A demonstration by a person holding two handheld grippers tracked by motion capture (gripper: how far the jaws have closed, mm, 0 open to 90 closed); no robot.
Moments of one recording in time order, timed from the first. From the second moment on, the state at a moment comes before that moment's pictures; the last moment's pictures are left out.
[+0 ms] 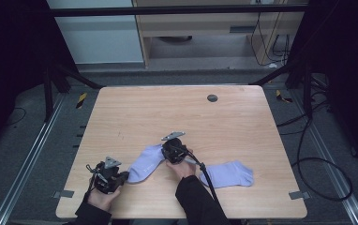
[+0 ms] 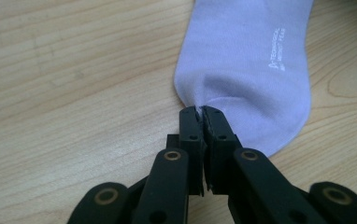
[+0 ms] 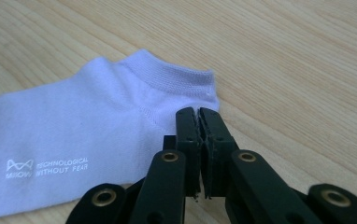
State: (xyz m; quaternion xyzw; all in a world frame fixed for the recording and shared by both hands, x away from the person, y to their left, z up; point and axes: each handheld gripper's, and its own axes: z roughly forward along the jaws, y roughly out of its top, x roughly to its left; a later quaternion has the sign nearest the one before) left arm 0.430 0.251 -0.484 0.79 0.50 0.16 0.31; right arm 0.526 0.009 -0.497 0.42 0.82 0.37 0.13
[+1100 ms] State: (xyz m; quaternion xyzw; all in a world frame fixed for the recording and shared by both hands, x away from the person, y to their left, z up) left arm 0.457 0.277 -0.451 0.75 0.51 0.22 0.35; right arm 0.473 -0.033 -0.468 0.43 0.78 0.44 0.15
